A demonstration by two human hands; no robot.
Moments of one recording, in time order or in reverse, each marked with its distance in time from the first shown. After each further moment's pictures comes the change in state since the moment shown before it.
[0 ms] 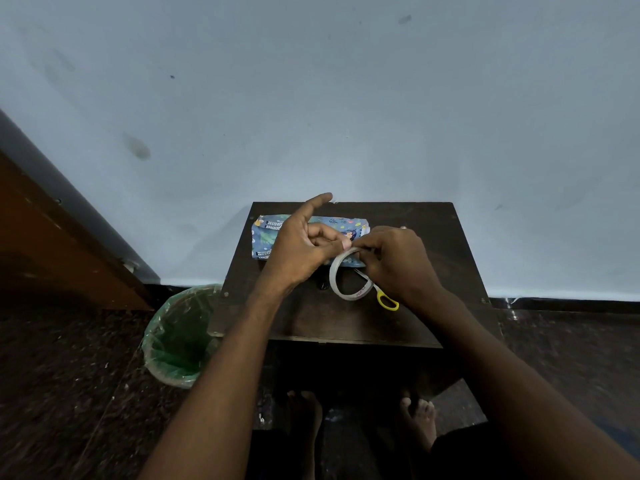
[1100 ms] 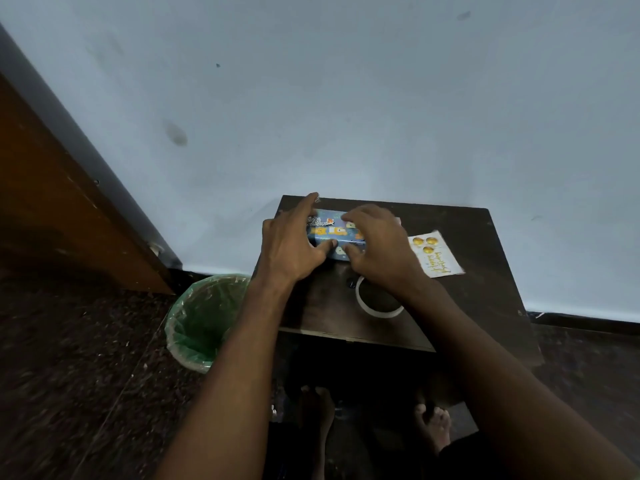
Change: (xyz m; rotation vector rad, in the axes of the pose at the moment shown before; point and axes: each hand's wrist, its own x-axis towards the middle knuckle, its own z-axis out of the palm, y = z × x) left_hand -0.006 -0.023 -0.059 0.792 0.260 0.056; right_hand 0.036 -0.026 0.051 -0.012 -0.093 -0.033
